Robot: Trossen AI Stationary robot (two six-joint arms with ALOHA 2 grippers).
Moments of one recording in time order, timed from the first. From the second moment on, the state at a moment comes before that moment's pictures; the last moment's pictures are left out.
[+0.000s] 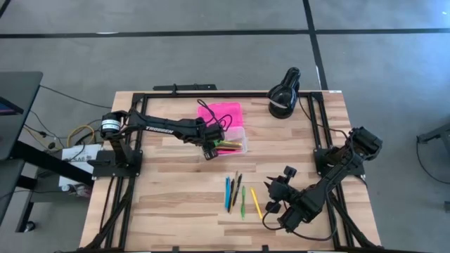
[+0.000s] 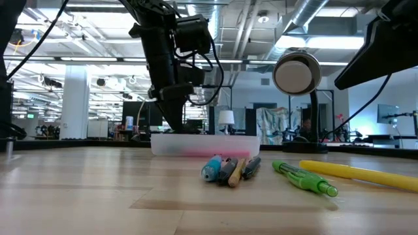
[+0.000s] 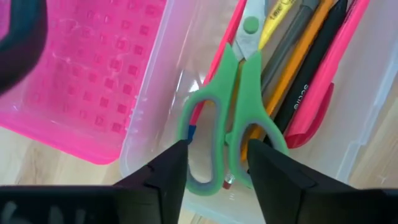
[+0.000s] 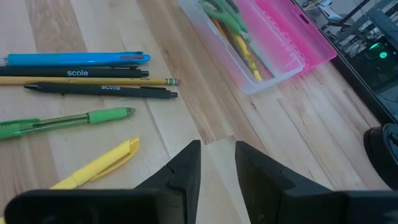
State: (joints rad) left arm 0.13 1.80 1.21 -0.66 -0.27 -0.23; right arm 0.81 1.71 1.05 -0.91 0.92 1.06
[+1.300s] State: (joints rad) left arm -0.53 1.44 0.73 -0.09 -0.79 -0.13; right arm 0.63 1.72 1.05 -0.56 0.48 1.13
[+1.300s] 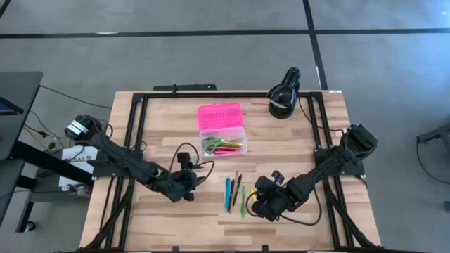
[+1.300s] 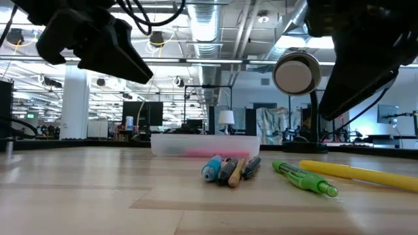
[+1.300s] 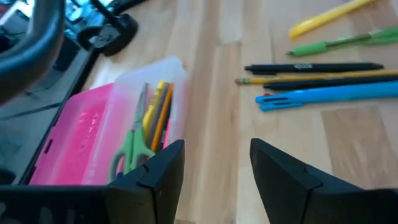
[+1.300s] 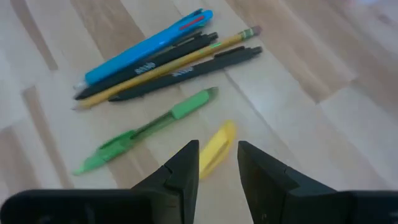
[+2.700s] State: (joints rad) left arm -0.57 1.44 0.73 -0.09 -0.88 -0.18; right arm 0.57 1.88 1.06 -0.58 0.21 1.25
